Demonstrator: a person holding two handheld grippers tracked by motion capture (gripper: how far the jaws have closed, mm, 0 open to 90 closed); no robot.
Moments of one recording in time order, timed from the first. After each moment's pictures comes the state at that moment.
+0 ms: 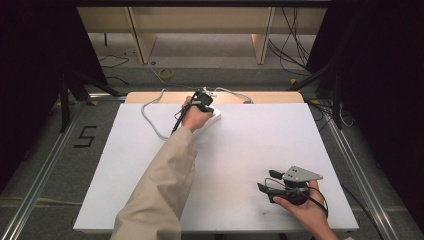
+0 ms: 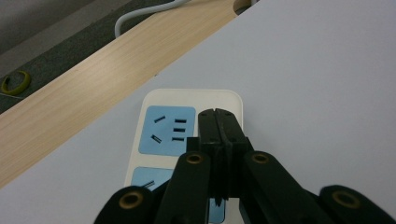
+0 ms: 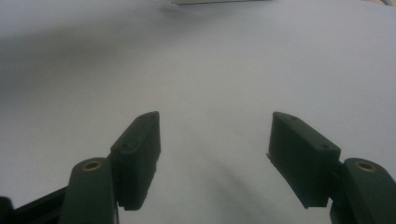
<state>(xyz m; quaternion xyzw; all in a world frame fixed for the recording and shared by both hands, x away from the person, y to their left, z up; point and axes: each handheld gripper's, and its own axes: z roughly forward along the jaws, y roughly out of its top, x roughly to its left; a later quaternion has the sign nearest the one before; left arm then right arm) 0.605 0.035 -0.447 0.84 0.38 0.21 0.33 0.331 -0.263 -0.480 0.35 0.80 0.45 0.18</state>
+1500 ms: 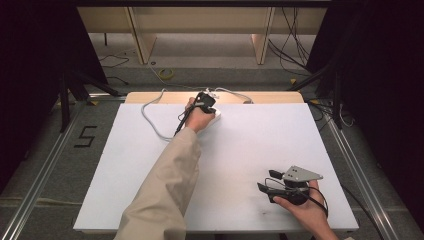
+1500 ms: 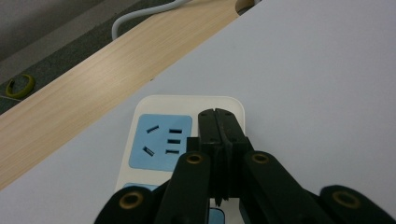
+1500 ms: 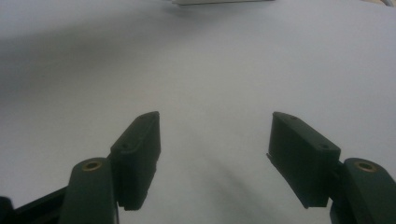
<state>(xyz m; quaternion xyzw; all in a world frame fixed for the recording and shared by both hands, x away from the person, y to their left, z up) 0.610 0.027 -0.458 0.84 0.38 0.22 0.33 0.331 -0.263 -0.480 0.35 0.80 0.45 0.17</state>
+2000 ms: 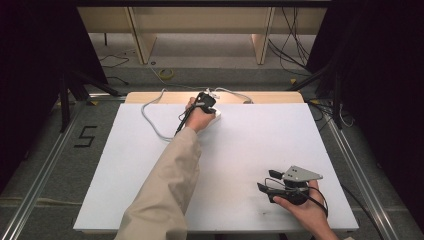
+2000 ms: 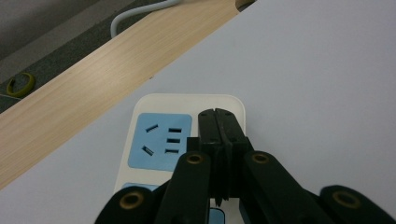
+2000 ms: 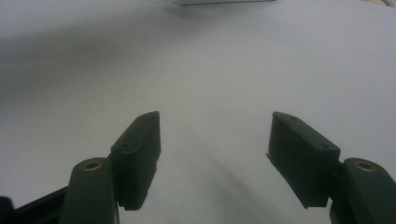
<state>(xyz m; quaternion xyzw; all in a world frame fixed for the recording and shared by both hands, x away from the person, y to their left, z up) 0.611 0.025 -0.459 0.84 0.38 0.22 0.32 0.331 -0.262 -0.480 0.35 0.80 0.45 0.17</state>
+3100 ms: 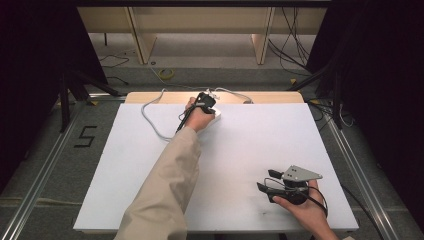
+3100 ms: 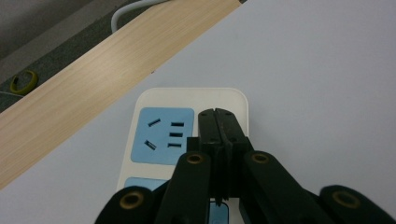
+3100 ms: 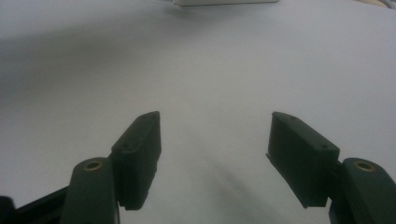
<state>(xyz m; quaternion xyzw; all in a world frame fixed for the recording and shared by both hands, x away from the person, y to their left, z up) 0.610 0.026 -0.459 0.85 0.37 0.22 0.31 0.332 -0.261 -0.479 0.34 0.80 0.45 0.17</state>
